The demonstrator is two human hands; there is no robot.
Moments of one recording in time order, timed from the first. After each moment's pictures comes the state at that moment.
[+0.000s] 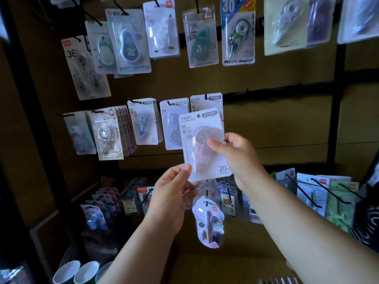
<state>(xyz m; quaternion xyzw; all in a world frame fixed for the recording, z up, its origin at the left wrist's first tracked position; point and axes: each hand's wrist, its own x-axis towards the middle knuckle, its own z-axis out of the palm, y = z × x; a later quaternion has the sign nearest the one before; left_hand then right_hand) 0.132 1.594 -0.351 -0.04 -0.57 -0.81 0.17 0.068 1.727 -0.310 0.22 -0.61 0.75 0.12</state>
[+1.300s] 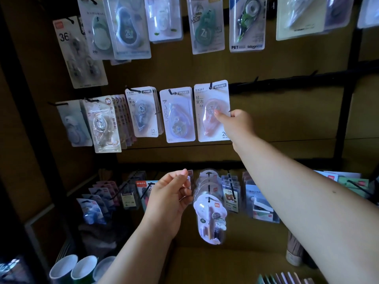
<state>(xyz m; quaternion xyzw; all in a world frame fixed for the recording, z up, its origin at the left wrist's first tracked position) 0.115 1.579 -0.373 0.02 -0.54 -0.83 0.16 -0.025 1.713 -0.277 0.07 -0.72 0.66 0.21</state>
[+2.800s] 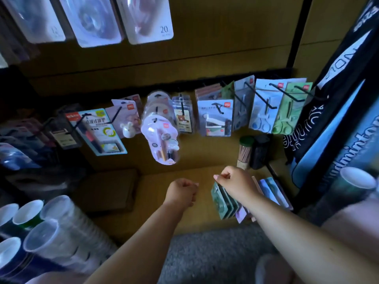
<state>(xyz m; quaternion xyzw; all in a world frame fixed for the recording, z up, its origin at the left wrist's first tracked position) 0.085 1.657 -0.600 0.15 -0.78 -0.60 -0.09 0.069 1.831 -0.599 -0.05 -0.93 0.35 0.01</state>
